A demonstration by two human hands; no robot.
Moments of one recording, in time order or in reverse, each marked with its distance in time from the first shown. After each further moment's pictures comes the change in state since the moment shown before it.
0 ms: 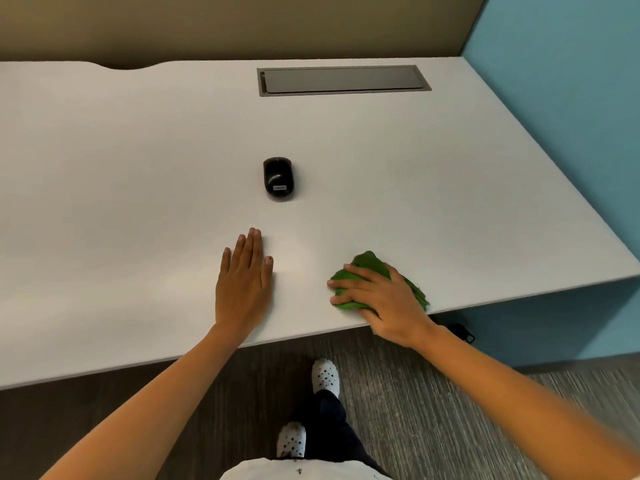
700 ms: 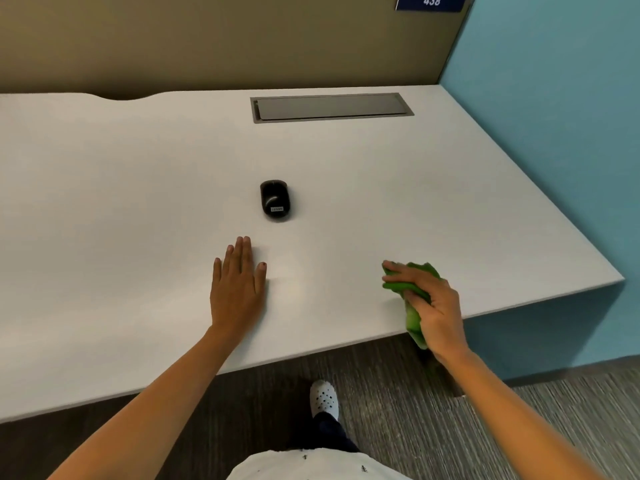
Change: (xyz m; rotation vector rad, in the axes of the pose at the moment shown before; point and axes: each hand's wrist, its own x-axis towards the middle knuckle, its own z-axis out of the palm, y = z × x) left_hand 0.023 -0.013 -0.005 -0.060 0.079 -0.004; right_hand -0.027 -0.008 -0.037 0.675 0.645 0.296
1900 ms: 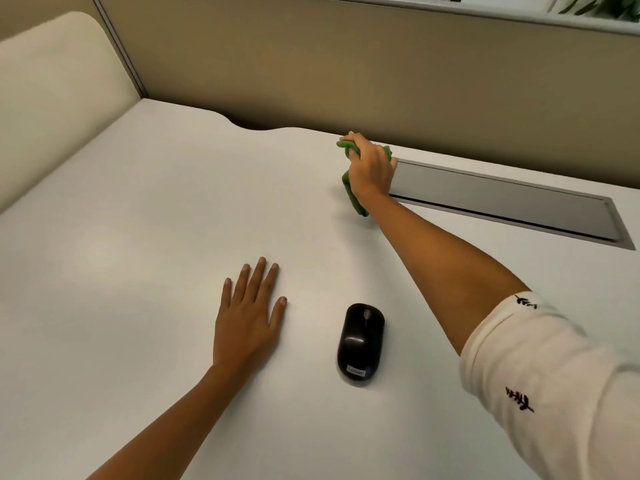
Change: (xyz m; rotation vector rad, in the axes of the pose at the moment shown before) left_hand 0.175 -0.085 -0.010 0.150 0.109 -0.327; right_hand 0.500 -0.016 0.335 -0.344 -0.121 -0.212
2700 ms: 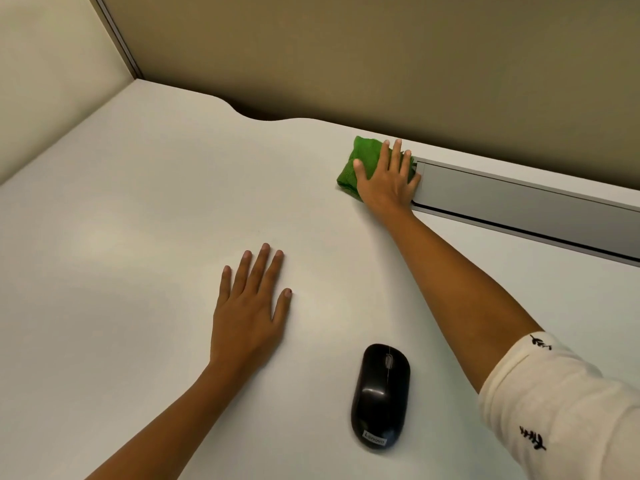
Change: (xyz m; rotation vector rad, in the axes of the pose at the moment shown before) left_hand 0.059 -0.007 0.005 0.026 -0.003 -0.014; right_hand 0.034 0.059 0.073 -0.353 -0.278 0.164
